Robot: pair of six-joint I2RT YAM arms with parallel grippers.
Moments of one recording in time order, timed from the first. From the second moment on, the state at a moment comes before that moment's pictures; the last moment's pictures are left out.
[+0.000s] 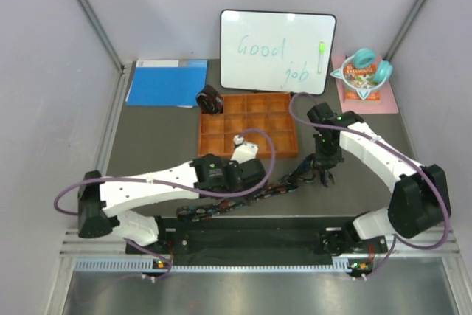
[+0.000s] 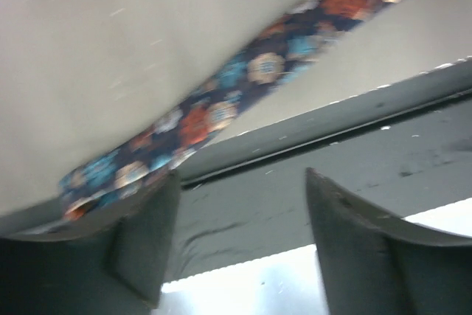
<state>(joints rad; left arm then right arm) -1.29 1.35 1.22 -1.09 -0.39 -0.92 0.44 1.38 1.07 -1.09 0.22 0.46</state>
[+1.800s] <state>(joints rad) -1.35 1.61 1.01 -0.70 -0.33 -0.95 0.59 1.23 0.68 -0.72 -0.02 0.65</state>
